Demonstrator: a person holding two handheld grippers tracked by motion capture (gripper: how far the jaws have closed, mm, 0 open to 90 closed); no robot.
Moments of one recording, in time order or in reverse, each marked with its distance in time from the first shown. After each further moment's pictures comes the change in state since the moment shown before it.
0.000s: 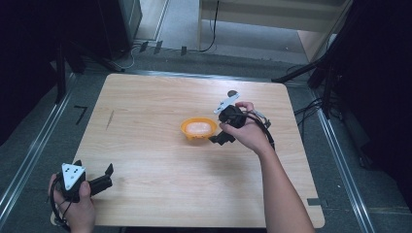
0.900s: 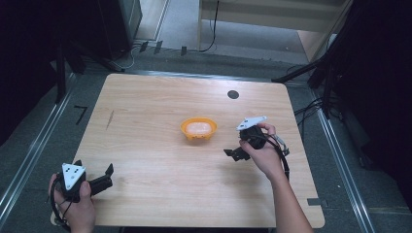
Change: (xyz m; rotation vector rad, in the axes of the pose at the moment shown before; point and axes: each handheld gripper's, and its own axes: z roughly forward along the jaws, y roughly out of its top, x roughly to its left) left arm -0.001 0.000 0.000 0.006 0.006 0.005; right arm 0.017 -0.082 -0.015 -0.104 -0.101 0.171
